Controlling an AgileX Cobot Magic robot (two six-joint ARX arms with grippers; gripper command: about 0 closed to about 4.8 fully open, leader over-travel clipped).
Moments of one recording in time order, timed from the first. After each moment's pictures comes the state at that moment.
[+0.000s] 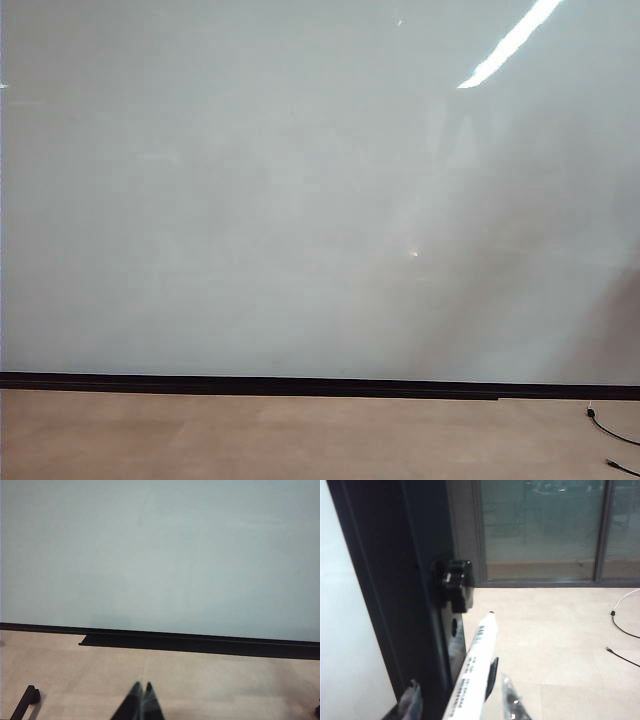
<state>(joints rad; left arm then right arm) 0.00 0.00 0.00 -0.13 0.00 -0.01 -0.56 2.01 0.68 1.40 -0.70 0.10</state>
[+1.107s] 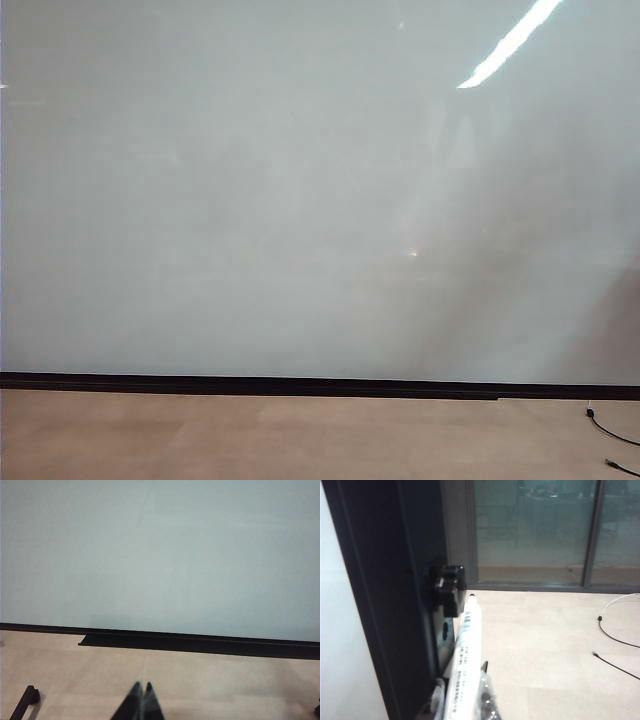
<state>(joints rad) 0.00 0.00 0.00 -0.13 0.00 -0.01 -0.56 2.01 0.68 1.40 -0.66 0.06</state>
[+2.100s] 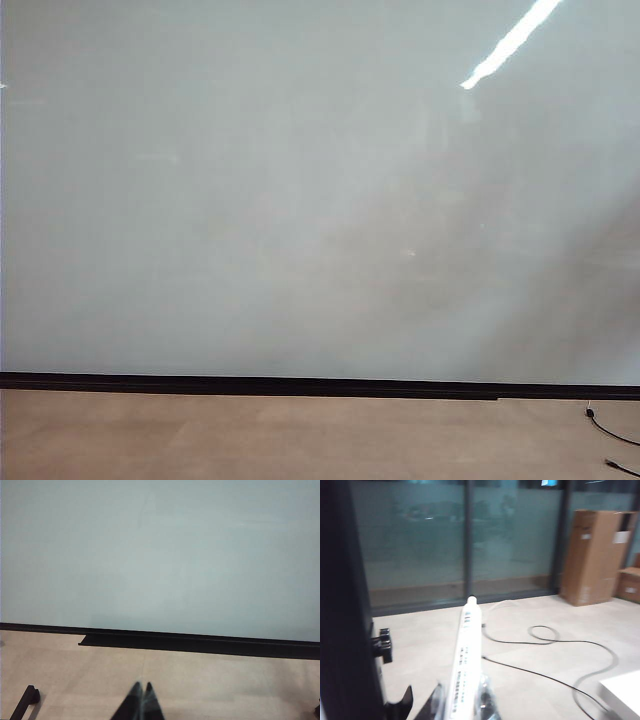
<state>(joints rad) 0.00 0.00 0.00 -0.13 0.00 -0.01 -0.44 1.67 0.41 1.40 -0.03 0.01</state>
